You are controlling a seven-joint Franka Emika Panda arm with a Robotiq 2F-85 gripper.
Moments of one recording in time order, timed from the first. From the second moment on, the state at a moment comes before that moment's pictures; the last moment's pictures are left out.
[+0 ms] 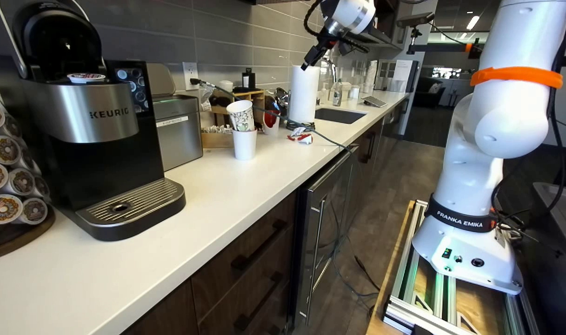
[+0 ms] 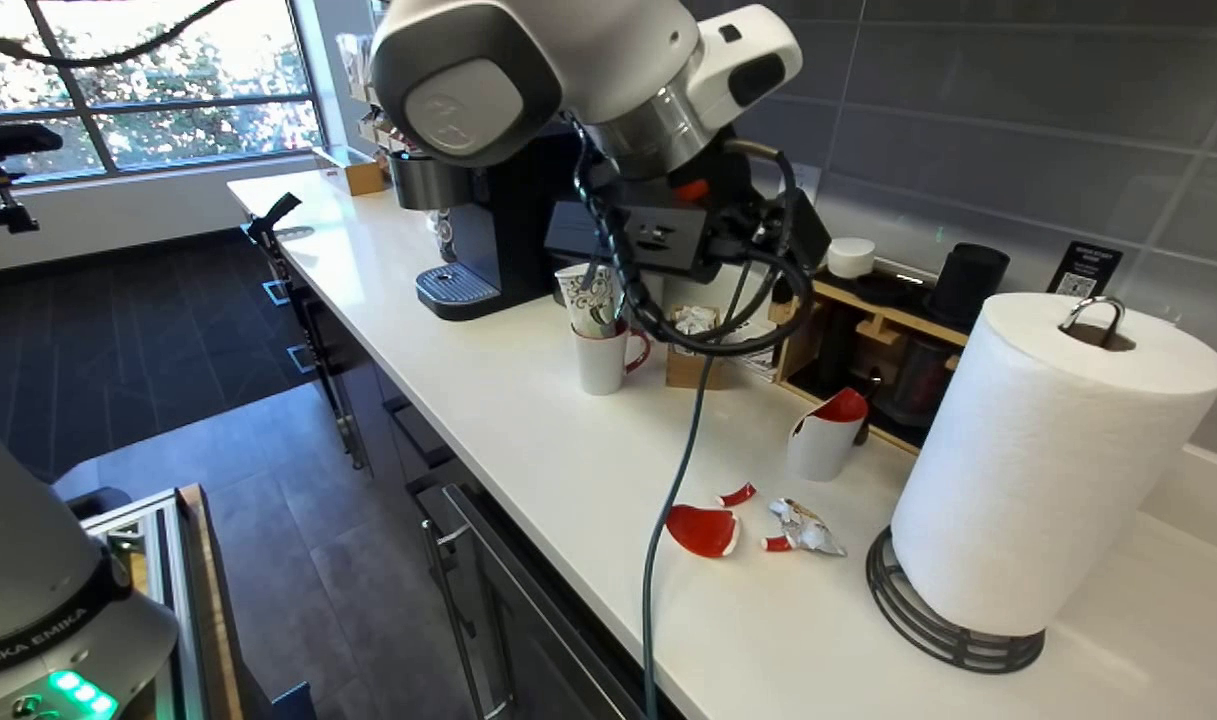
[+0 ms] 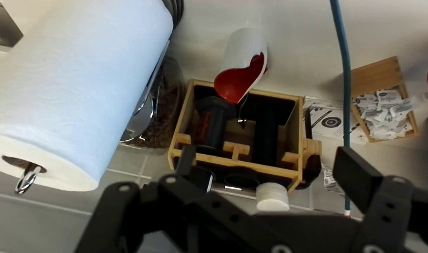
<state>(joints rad) 0.16 -0.04 -0.69 -2.00 0.43 2.58 -1.00</state>
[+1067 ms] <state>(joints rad) -0.32 0.49 -0.33 -1.48 0.92 2.25 -1.32</state>
